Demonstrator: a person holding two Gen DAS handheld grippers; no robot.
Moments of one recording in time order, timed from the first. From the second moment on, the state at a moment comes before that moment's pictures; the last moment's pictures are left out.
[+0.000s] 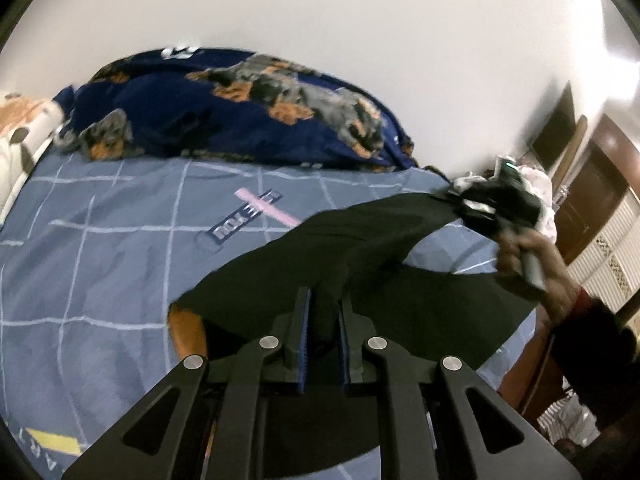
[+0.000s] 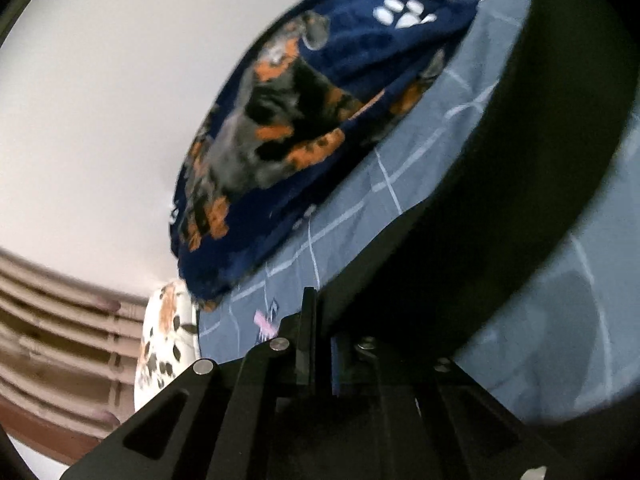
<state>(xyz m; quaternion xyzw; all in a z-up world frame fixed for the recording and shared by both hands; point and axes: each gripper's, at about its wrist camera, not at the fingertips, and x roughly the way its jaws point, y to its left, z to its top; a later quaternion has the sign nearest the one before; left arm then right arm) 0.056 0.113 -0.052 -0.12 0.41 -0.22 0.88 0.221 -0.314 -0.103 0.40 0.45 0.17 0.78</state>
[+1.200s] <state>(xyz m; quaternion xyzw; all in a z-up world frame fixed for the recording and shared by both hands) -0.029 0.141 -0.089 0.03 0.45 -0.05 0.89 0.016 -0.312 -0.208 0.46 0.50 0.12 0.72</state>
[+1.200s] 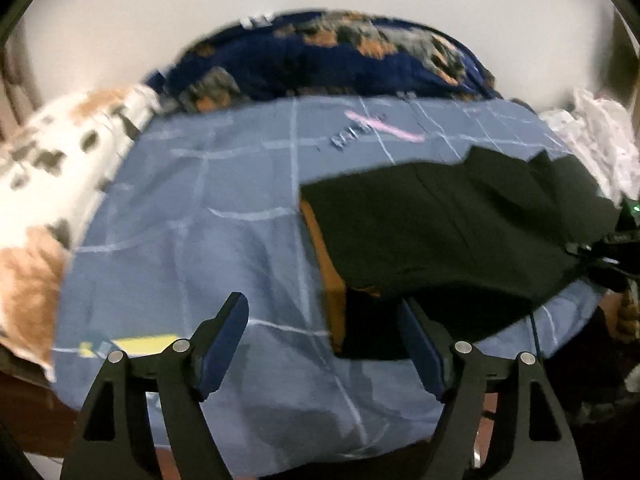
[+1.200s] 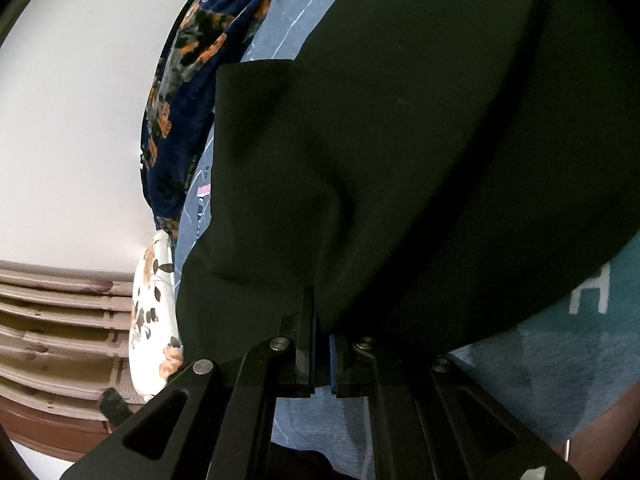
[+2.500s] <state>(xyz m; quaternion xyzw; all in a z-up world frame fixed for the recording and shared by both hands) 0.012 0.039 -0.149 0.00 0.50 -0.18 0.85 0.094 -0.535 -0.208 0.57 0.33 0.08 0.75</state>
